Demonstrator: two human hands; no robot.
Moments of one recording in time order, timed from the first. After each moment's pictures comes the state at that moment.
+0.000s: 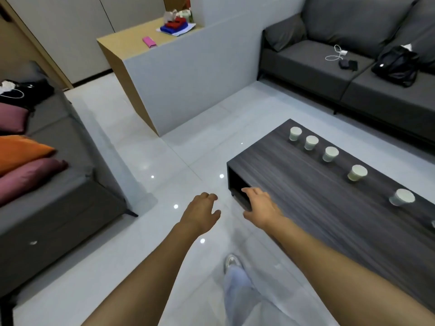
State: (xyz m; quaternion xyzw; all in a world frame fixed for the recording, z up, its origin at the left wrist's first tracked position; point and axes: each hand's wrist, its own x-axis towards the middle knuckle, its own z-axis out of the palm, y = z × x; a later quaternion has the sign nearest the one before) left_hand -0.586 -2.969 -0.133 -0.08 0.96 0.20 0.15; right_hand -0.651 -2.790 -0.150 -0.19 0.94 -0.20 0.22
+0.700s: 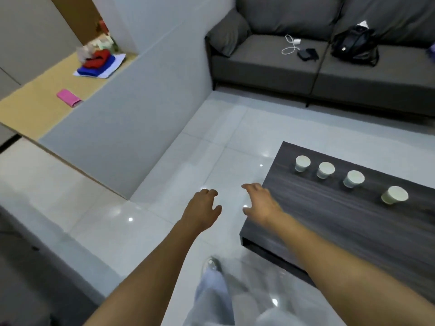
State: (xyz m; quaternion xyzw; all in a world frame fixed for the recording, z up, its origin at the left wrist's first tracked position) left_hand -1.060 -3.145 -0.142 0.07 0.97 0.16 0.18; right_hand -1.056 -2.959 -0.168 -0.02 0.94 -0.27 0.19
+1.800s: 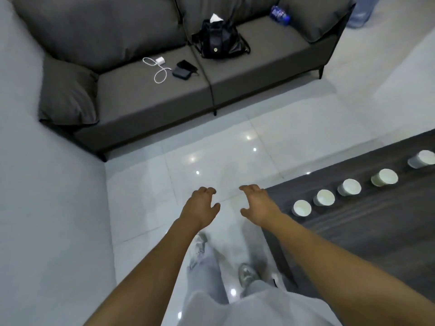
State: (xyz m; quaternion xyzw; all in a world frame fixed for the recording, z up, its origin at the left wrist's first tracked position) left_hand -1.666 -2.962 -0.174 0.43 0.85 0.06 0.31; right_hand -1.523 -2.845 -0.211 0.36 0.85 -0.35 0.15
